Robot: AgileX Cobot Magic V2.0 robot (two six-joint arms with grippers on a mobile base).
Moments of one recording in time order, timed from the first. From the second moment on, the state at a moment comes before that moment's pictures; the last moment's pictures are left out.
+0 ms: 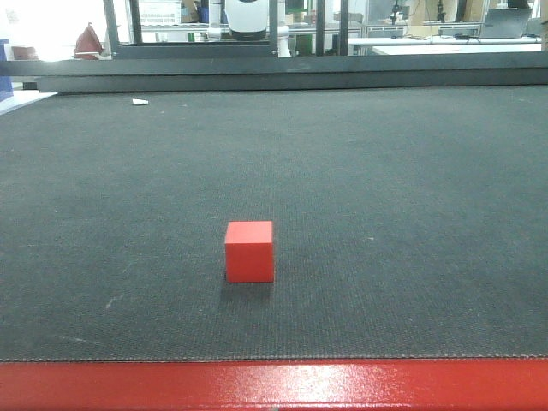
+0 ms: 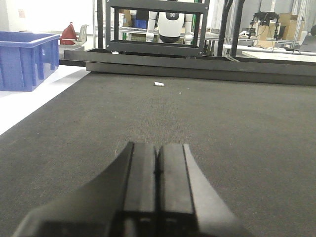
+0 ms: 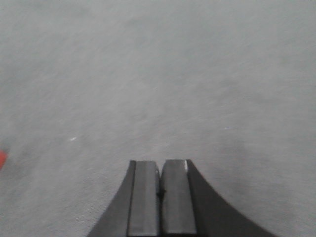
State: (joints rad) left arm -0.06 -0.01 0.03 -0.10 -0.04 0.05; right arm 0.15 0.60 -0.47 0.10 0.45 0.11
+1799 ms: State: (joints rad) left arm -0.06 -0.01 0.03 -0.10 -0.04 0.05; right arm 0.78 2.03 -1.63 0.01 1.12 0.79
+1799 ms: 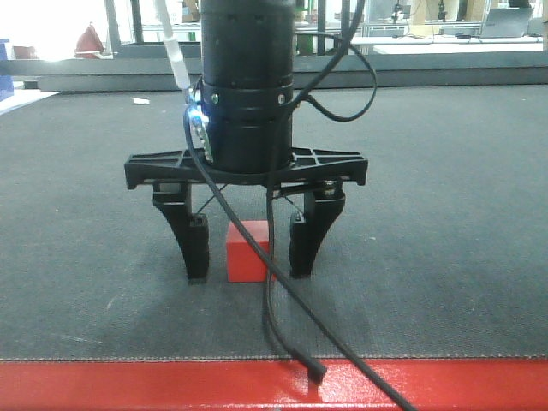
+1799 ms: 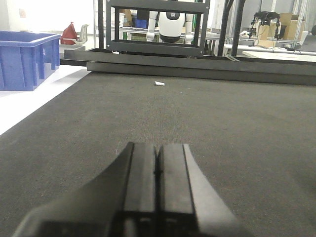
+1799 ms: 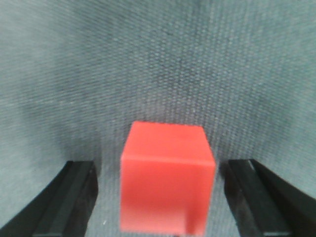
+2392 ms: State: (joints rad) left arm -0.06 -0.01 0.03 -0.10 -0.04 0.05; right arm 0.78 2.02 -1.63 0.01 1.12 0.79
